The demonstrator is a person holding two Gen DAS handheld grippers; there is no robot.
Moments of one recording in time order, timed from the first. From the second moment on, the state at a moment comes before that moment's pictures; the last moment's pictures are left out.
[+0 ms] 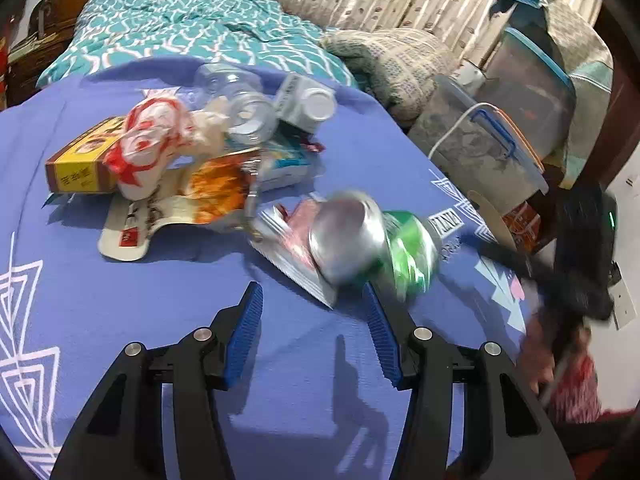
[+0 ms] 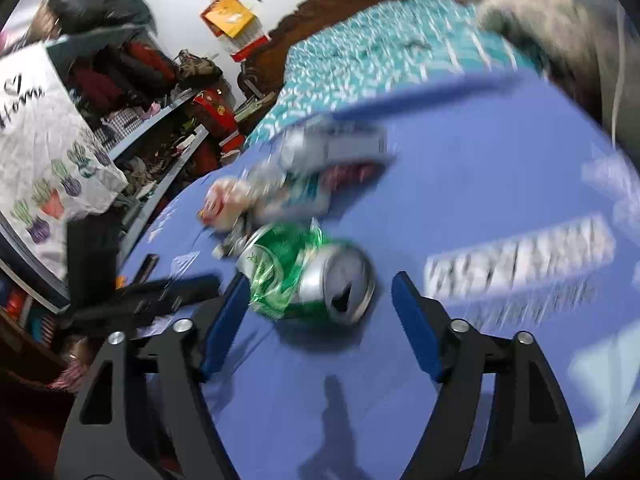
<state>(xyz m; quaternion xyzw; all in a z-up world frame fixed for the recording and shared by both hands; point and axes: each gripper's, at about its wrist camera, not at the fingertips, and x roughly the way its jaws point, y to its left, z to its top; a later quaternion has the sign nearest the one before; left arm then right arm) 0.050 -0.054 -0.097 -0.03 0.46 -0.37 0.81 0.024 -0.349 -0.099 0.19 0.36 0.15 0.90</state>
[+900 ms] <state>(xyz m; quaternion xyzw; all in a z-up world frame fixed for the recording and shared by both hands) 0.063 -0.094 -0.116 -0.01 0.49 -0.36 0.79 0.002 -0.373 -0.156 0.35 0.43 0.24 0.80</state>
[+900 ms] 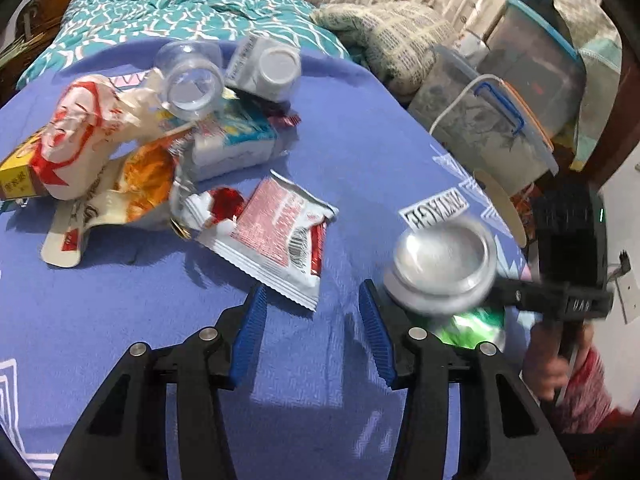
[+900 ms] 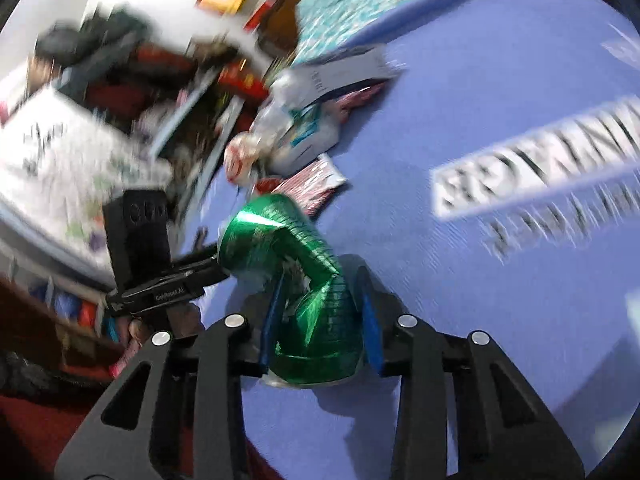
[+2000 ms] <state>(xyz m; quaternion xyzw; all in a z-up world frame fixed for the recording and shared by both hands) 0.025 -0.484 -0.065 0.08 0.48 -0.54 0.69 -0.160 -0.681 -0.149 0.51 0.16 -0.19 0.82</state>
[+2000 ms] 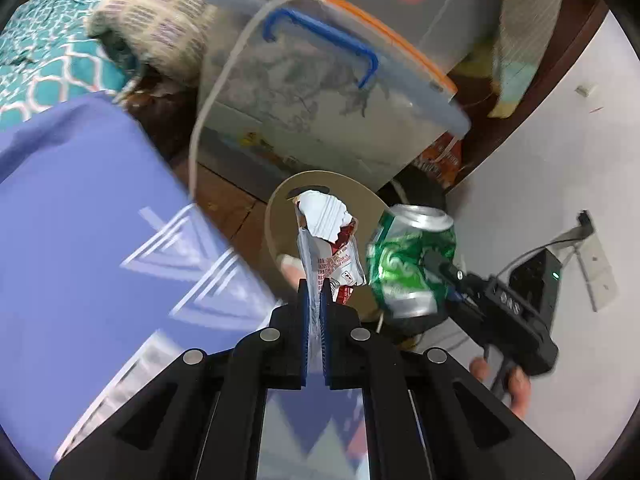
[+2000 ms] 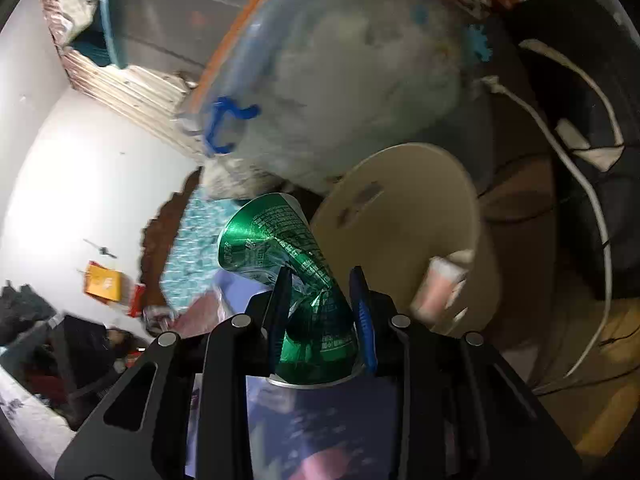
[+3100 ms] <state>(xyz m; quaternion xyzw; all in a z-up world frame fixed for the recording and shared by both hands) 0.072 -0.023 -0.044 0.03 0.39 -0.24 0.89 0.069 -0.289 -0.115 0.29 0.36 0.15 0.87</state>
